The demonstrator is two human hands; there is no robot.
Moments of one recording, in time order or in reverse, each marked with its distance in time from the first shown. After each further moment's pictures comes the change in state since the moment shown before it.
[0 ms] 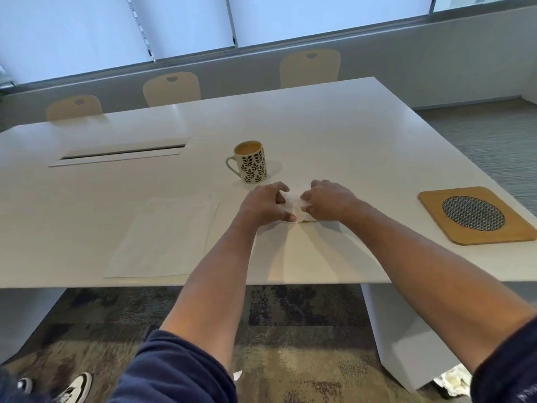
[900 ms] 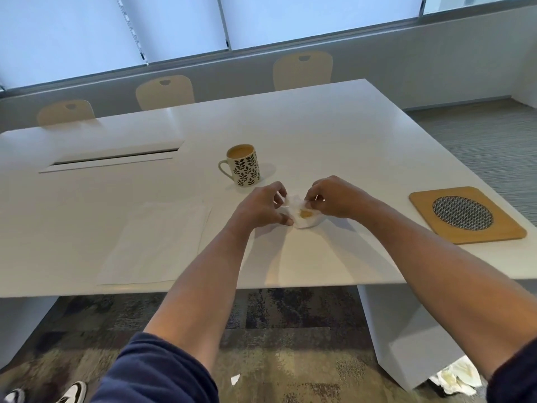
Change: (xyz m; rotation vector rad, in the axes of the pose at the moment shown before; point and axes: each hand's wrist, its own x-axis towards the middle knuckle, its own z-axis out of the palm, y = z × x) left_hand 0.002 0.010 -0.001 -0.055 -0.075 0.053; right_hand -0.017 0.036 -0.007 0.249 0.170 -0.144
